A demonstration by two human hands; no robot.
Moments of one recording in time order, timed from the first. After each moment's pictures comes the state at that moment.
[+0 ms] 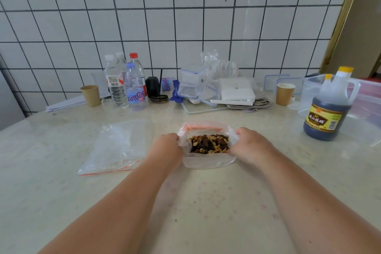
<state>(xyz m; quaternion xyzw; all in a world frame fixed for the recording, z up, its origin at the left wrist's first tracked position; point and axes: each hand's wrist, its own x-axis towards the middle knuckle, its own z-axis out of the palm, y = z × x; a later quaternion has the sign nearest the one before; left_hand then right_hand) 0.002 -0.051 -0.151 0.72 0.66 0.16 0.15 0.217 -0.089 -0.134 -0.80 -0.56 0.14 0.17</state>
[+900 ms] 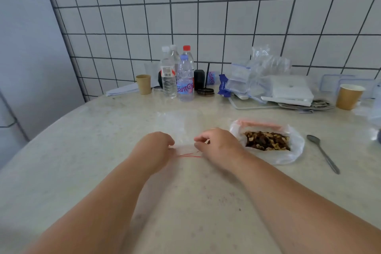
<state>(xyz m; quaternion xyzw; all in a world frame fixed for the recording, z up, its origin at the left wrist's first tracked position) -0.163 -0.086 -0.154 0.70 0.70 0.13 0.07 0.031 -0.070 -0.157 -0.57 -0.76 0.18 0.26</state>
